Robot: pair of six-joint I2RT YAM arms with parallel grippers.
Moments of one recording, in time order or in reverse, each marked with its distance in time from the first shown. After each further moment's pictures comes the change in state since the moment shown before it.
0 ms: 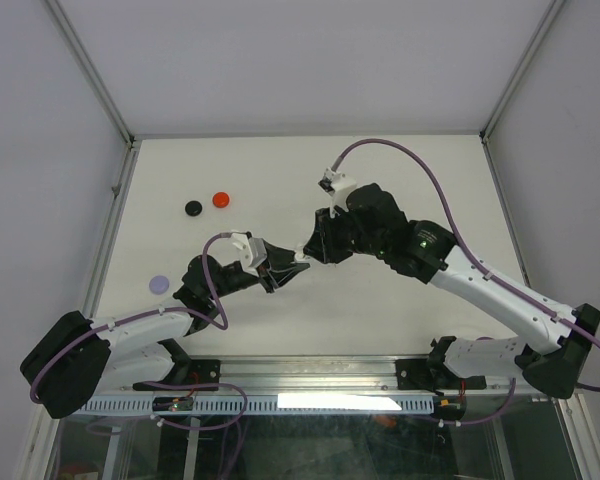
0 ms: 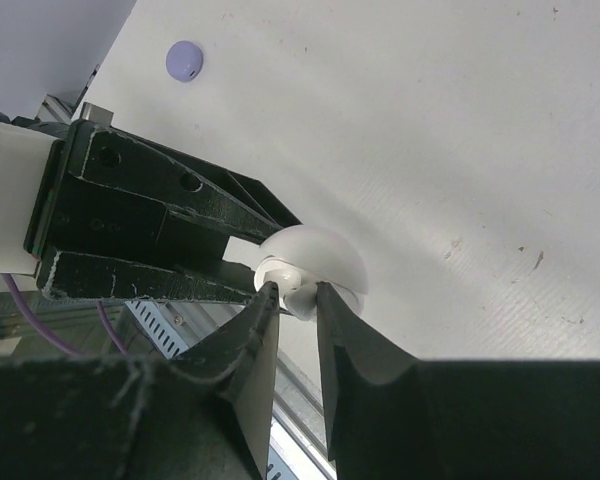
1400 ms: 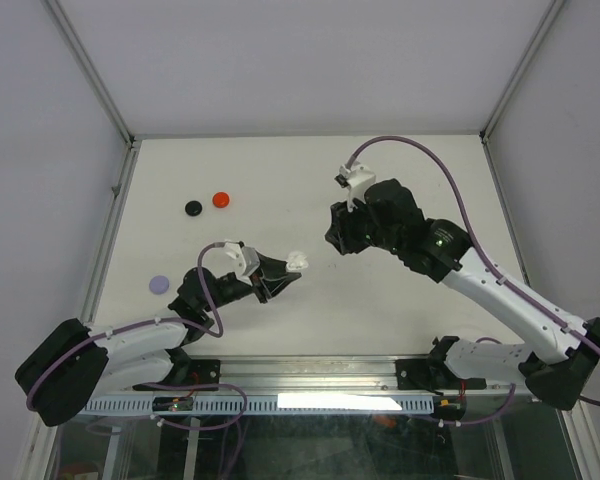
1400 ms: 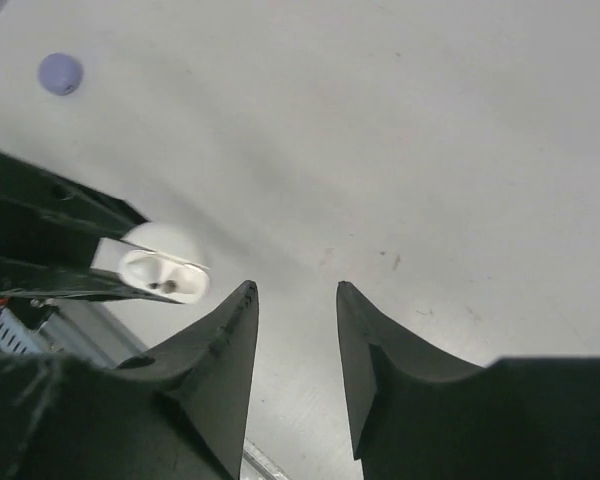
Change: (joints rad) left arm 0.002 -0.032 -0.114 0.033 -0.033 -0.056; right arm -0.066 -0.056 -0.011 -0.037 0.105 -0.219
